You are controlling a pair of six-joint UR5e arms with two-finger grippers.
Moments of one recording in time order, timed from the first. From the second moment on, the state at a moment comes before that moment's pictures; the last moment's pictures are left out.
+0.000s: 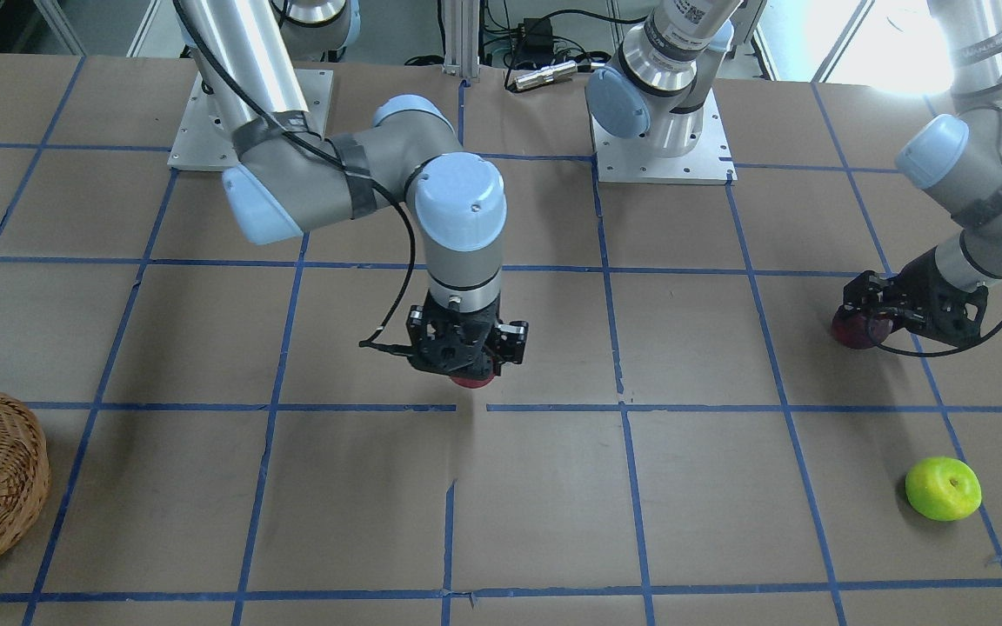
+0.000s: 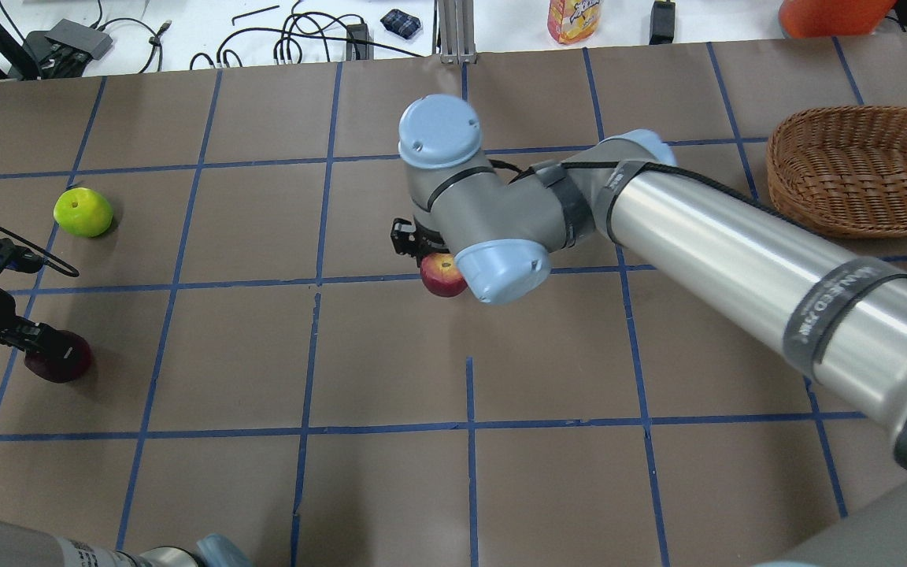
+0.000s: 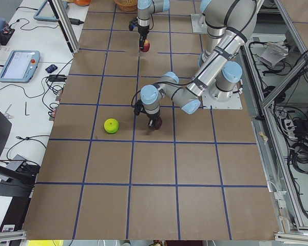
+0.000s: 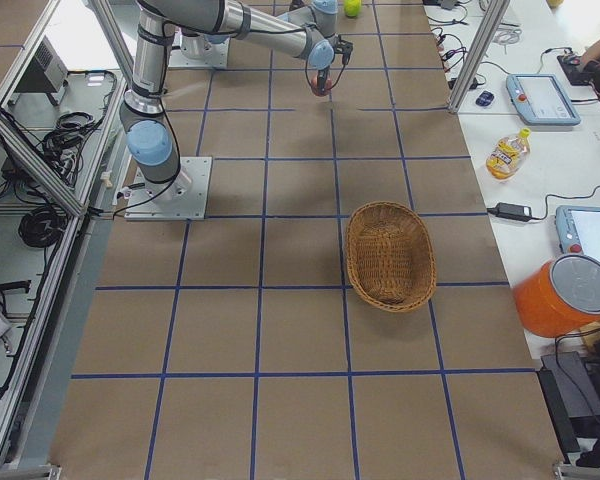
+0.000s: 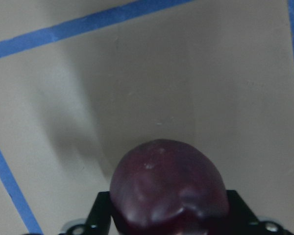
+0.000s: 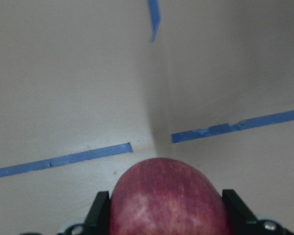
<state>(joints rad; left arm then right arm) -0.80 -1.85 -2.00 -1.01 1.60 1.02 1.96 -1.14 1.64 -2.13 -1.55 0.57</state>
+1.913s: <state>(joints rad) -1.95 -1.92 -1.89 -0.80 1.37 -0.42 0.88 -0.86 1.20 -1.93 -1.49 -0.74</state>
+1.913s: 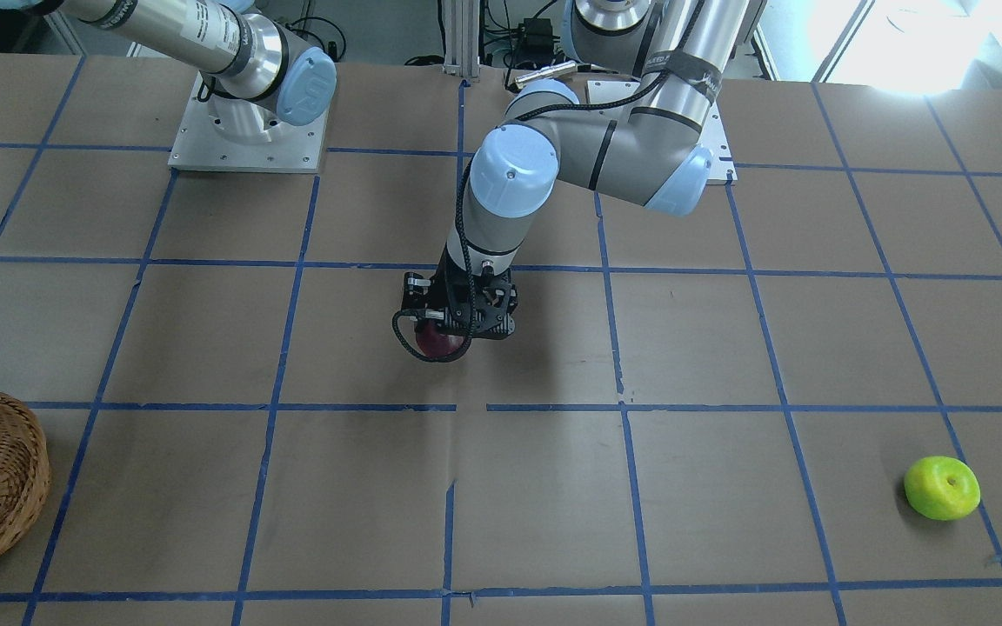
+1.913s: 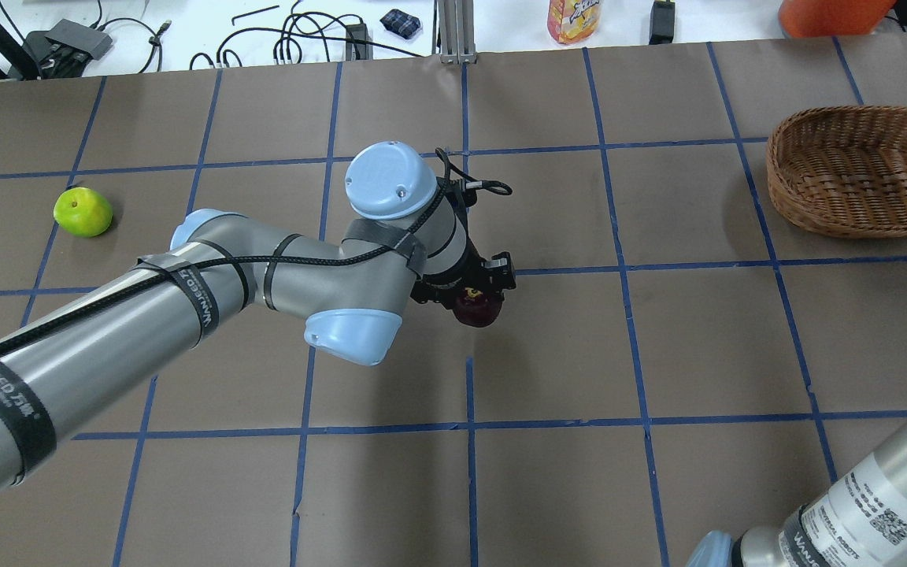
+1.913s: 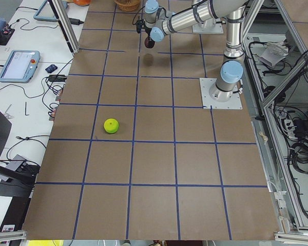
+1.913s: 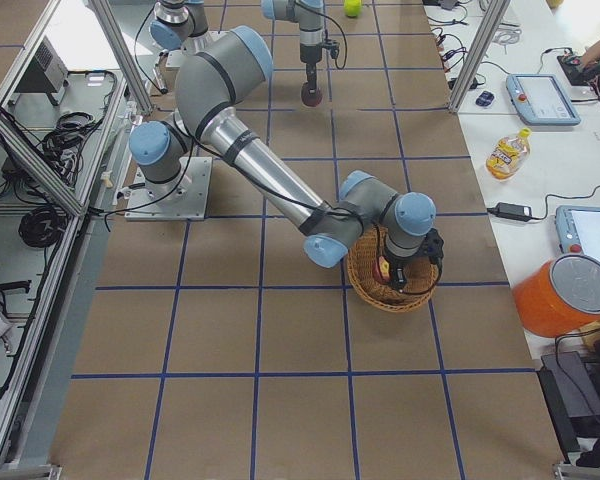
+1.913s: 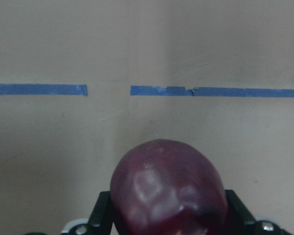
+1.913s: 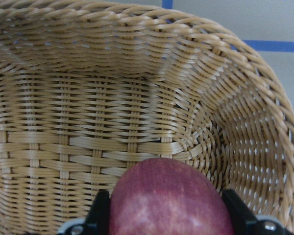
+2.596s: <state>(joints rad) -1.94 -1.87 -1.81 -0.86 1.40 -0.38 0.90 -0.88 1.13 -1.82 -1.47 -0.76</state>
